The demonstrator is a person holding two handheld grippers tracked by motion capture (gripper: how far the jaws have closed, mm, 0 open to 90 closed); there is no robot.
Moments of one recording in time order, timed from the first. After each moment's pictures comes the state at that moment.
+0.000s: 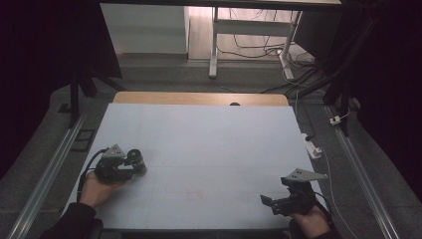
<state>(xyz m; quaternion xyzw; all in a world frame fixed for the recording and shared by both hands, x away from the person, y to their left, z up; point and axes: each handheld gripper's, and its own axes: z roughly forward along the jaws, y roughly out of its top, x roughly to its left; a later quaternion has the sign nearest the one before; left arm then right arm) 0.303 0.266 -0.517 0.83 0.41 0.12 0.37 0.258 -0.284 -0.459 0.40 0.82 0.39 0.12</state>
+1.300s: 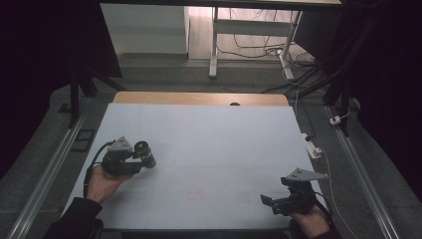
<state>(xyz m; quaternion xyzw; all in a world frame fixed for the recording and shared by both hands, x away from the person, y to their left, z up) 0.309 0.234 -0.479 0.82 0.39 0.13 0.40 0.259 -0.285 -0.459 0.40 0.82 0.39 0.12</state>
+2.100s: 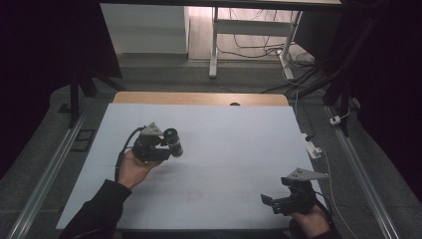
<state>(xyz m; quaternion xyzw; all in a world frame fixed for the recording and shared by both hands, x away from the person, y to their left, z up) 0.350 0.159 -0.454 0.82 0.37 0.12 0.41 0.260 -0.286 -0.460 0.40 0.82 0.39 0.11</state>
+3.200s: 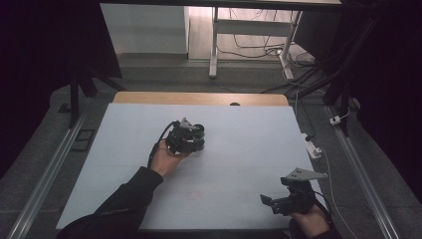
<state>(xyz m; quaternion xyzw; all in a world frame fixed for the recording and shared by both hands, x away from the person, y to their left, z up) 0.404 0.086 -0.487 0.84 0.37 0.12 0.37 0.261 -0.284 -0.460 0.40 0.82 0.39 0.11</state>
